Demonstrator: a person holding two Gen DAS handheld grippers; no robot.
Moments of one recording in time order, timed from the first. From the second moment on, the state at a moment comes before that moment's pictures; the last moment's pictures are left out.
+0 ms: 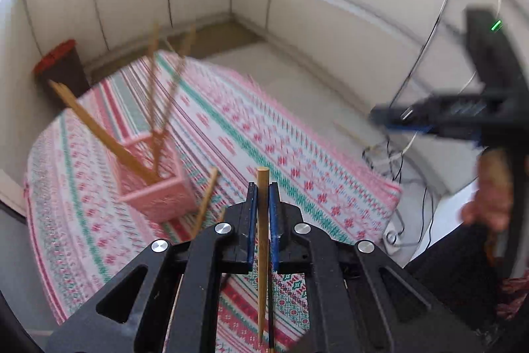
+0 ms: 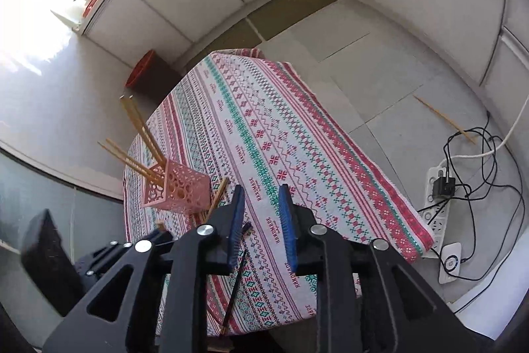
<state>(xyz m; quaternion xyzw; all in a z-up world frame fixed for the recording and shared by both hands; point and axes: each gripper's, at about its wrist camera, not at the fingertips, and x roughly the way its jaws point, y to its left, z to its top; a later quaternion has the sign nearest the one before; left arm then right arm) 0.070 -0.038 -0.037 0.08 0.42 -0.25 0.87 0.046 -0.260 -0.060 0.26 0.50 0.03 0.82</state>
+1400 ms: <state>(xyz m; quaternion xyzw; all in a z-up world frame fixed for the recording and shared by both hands) 0.021 0.088 0.115 -0.05 0.22 -0.17 0.96 0.046 -0.152 -0.034 0.15 0.51 0.03 0.85</state>
